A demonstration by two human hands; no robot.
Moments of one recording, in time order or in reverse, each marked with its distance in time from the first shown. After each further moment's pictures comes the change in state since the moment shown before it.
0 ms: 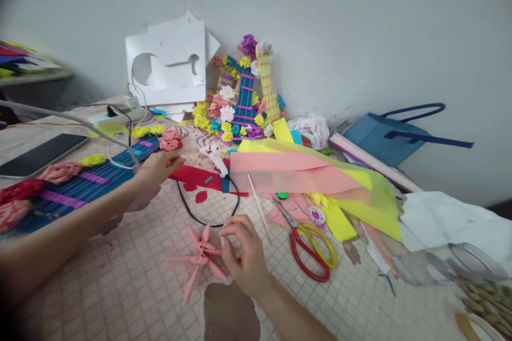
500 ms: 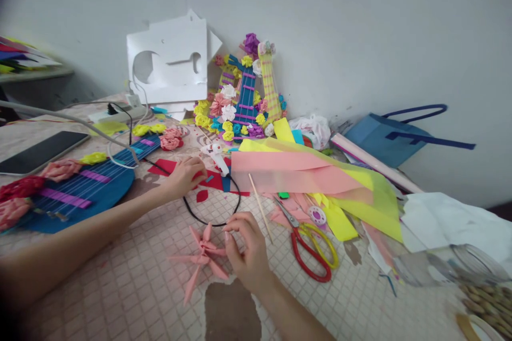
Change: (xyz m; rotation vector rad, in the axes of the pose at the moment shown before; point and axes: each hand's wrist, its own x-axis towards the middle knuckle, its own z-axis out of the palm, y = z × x) left_hand -0.008 0.048 0.032 -0.037 -0.058 0.217; right_hand 0.002 0.003 0.001 -0.033 0.053 0.010
